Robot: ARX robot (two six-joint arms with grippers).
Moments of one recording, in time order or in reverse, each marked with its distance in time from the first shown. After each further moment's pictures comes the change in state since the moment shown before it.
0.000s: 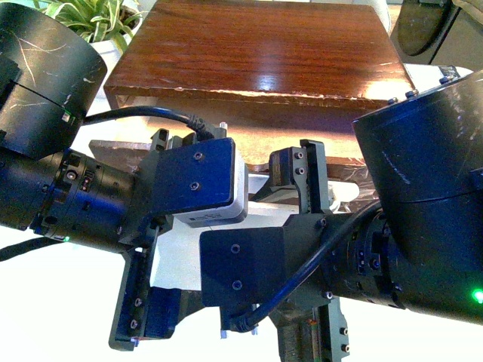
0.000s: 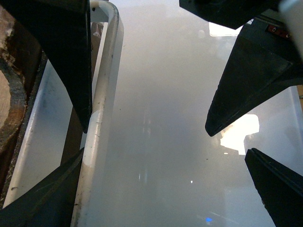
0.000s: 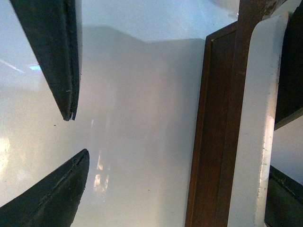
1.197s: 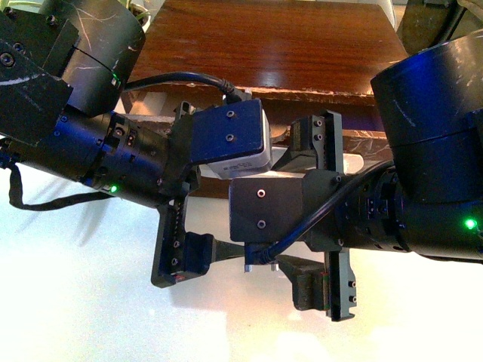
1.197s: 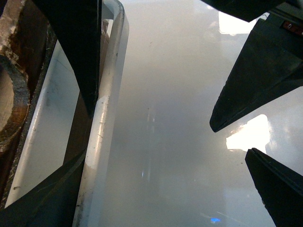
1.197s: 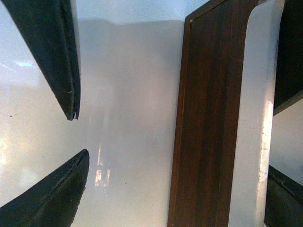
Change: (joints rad) left arm -0.019 0.104 0.187 -0.042 -0.025 -0.034; right arm -0.108 0.043 0.096 -0.039 -0.027 -0.040
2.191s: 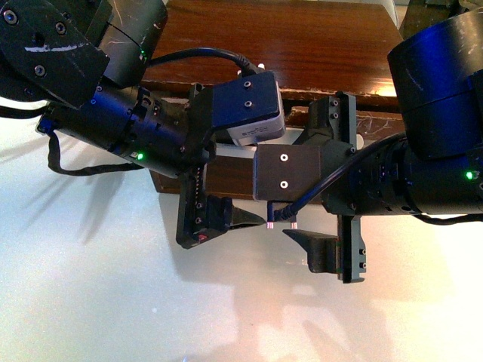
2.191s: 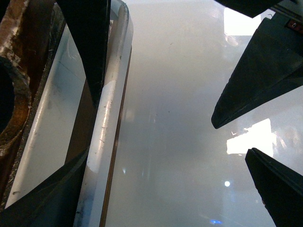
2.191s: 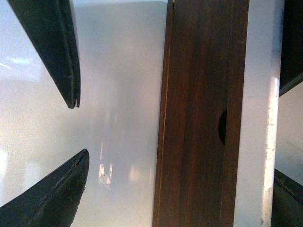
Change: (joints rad) left arm -0.001 0.077 0.148 -0.044 -0.010 -0.035; right arm -0.090 0.042 0.101 -0.065 -0.036 -0.044
